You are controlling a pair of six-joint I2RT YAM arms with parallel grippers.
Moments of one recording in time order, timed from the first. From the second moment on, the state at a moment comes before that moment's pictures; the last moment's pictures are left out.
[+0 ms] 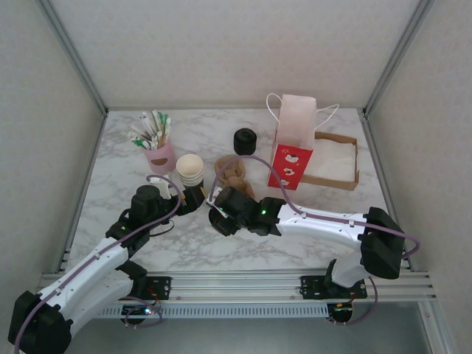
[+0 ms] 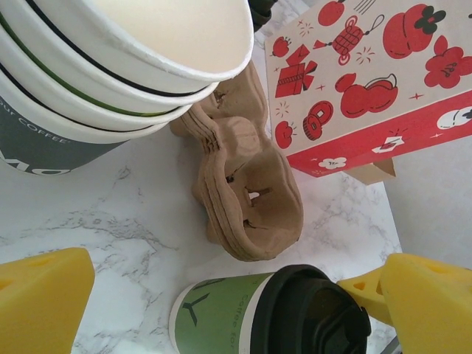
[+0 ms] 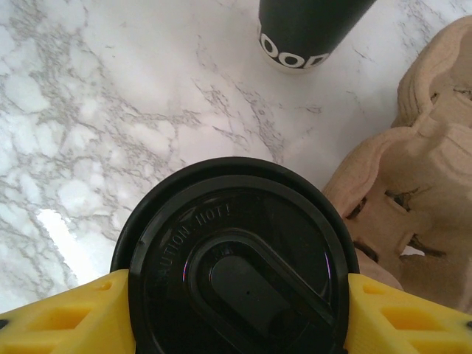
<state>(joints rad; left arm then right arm) -0.43 0.79 0.41 -0.06 0.22 -0.79 1.18 1.50 1.08 -0.50 0.21 0.10</state>
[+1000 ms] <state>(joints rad) -0.43 0.74 0.43 -0.08 0.22 -0.79 1.19 1.52 1.11 -0.56 0.21 0.22</state>
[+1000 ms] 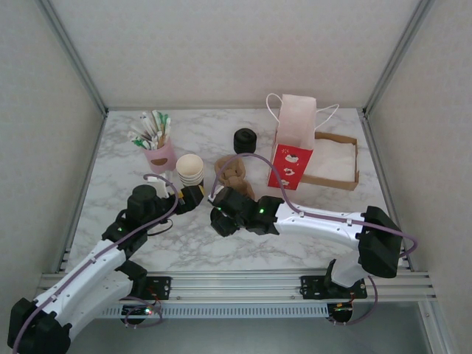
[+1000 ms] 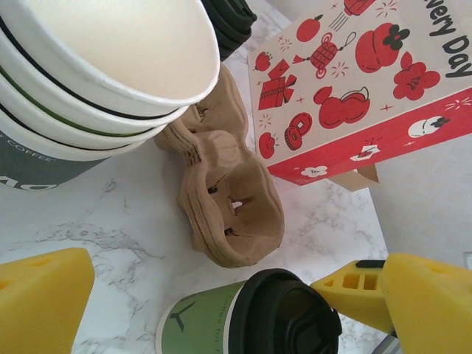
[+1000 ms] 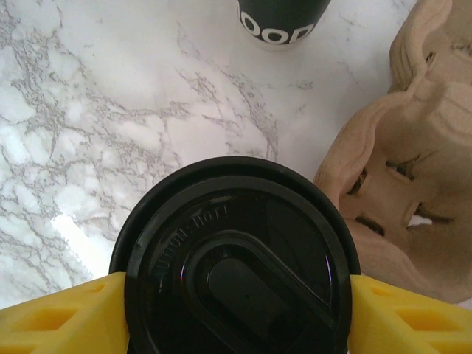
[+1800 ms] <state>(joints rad) -0.45 0.82 0.44 -0.15 0.31 -0.79 1.18 1.52 1.27 -0.73 0.21 0.27</state>
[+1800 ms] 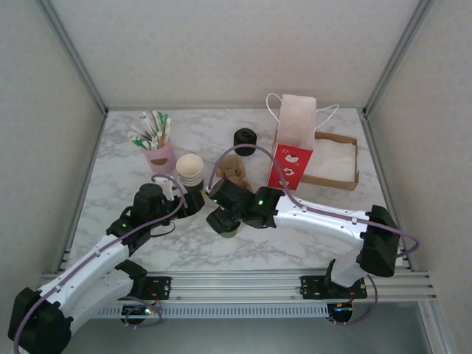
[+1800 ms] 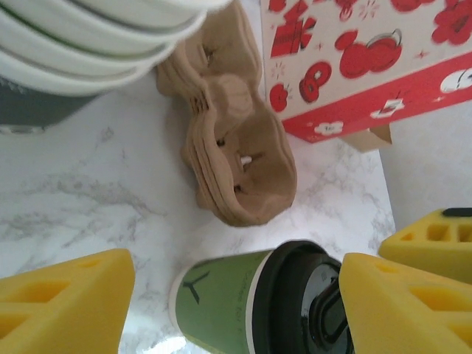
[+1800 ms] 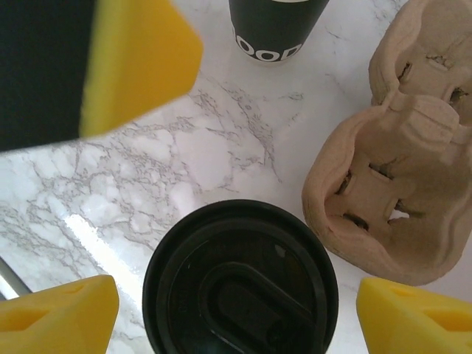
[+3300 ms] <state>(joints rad) -0.51 0.95 0.40 -0.14 0.57 -0.84 0.84 1.29 0.81 -0.39 -0.35 0.62</state>
